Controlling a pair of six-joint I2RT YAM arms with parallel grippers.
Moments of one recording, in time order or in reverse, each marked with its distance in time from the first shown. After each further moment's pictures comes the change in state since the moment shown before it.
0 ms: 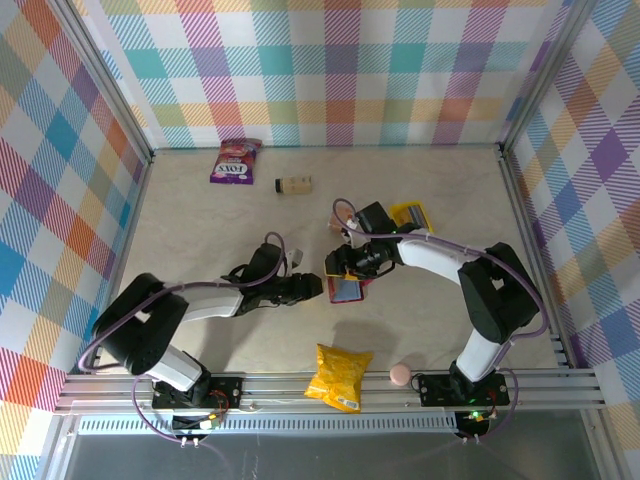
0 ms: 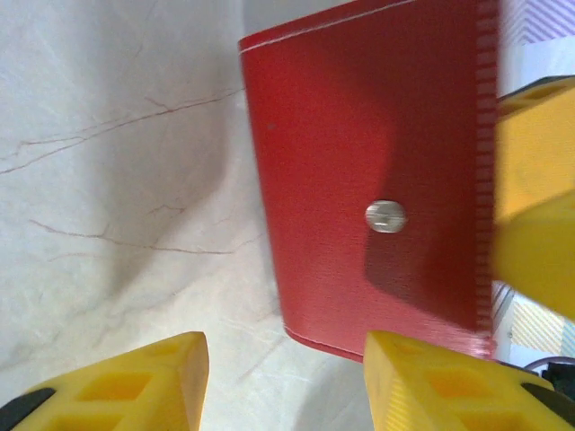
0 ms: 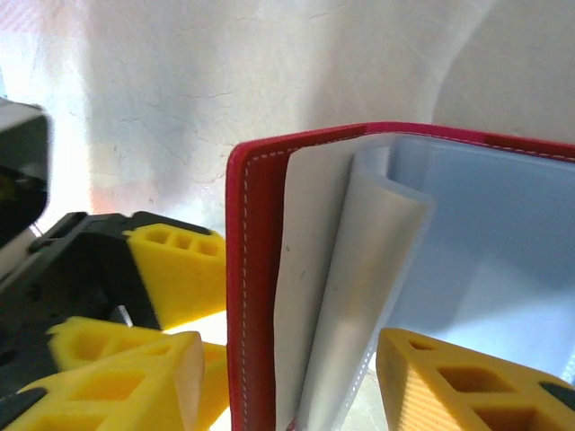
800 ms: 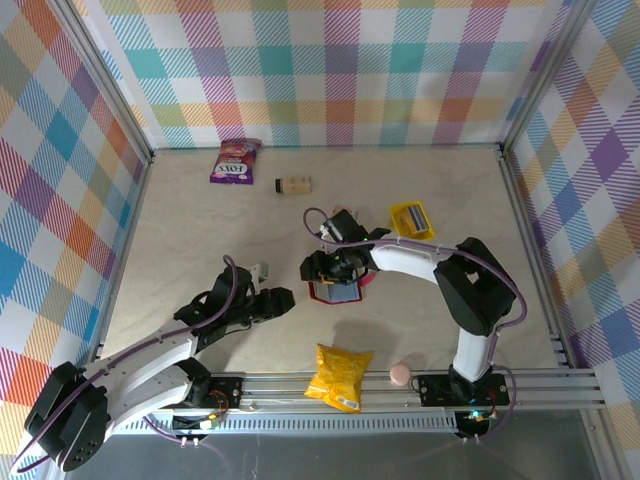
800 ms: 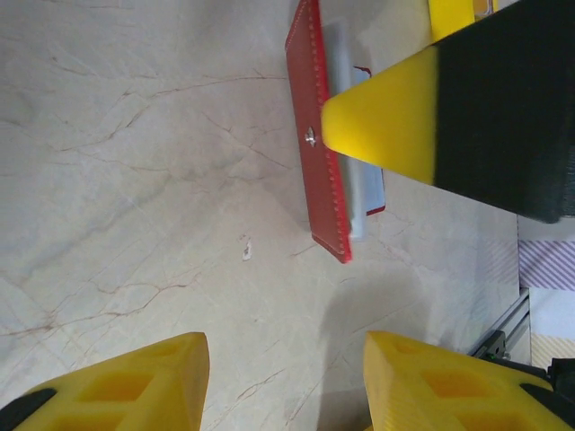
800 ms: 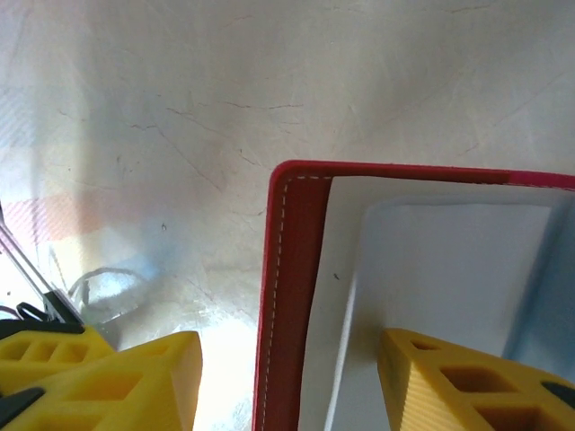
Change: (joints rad) left arm 0.006 -0.570 -0.200 -0.322 -0.171 -0.026; right arm 0.160 0.126 0.108 0.074 0.121 0.095
